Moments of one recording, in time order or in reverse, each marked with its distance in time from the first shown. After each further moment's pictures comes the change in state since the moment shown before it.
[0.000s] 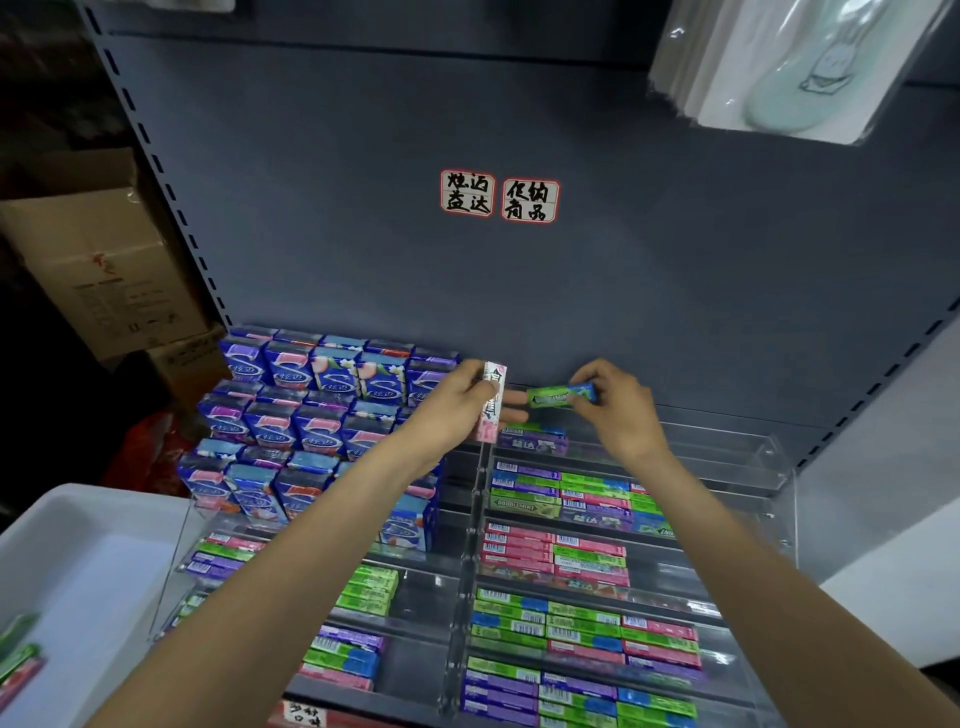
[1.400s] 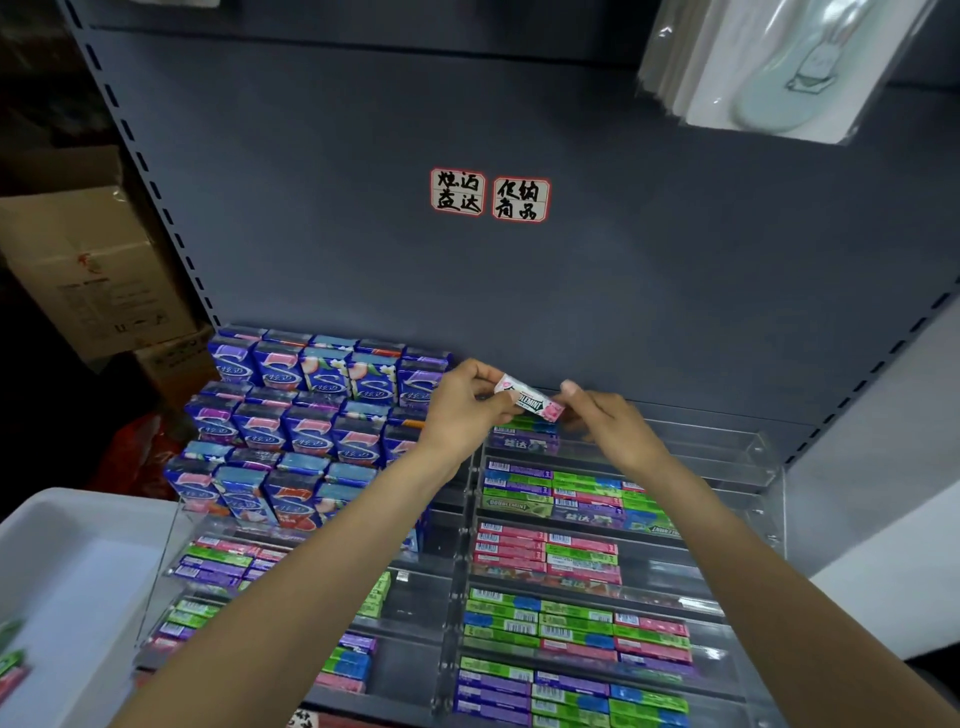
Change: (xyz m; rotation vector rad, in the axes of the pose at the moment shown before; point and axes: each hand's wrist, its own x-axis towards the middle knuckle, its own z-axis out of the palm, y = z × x) left_hand 0.012 -0.011 0.020 -0.009 0.203 0.109; right_hand -0.015 0.003 -0.007 0.207 -0.284 0.101
